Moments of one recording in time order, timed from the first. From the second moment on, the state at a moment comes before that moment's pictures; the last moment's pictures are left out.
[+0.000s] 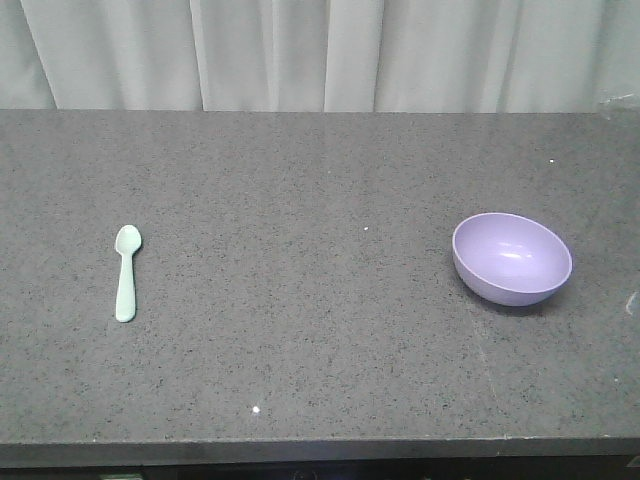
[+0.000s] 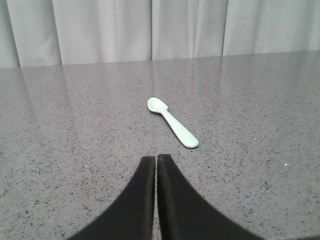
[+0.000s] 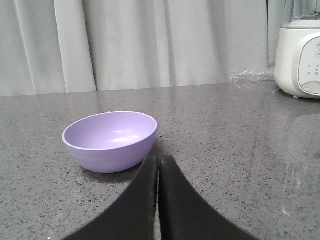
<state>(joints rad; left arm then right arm) -0.11 -0.01 0.03 0.13 0.18 -0.17 -0.06 -0.01 0.03 -0.16 0.07 0.21</state>
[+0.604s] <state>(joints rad) -0.11 -0.01 0.03 0.13 0.18 -0.17 -0.06 -0.01 0.03 -0.16 0.07 0.21</state>
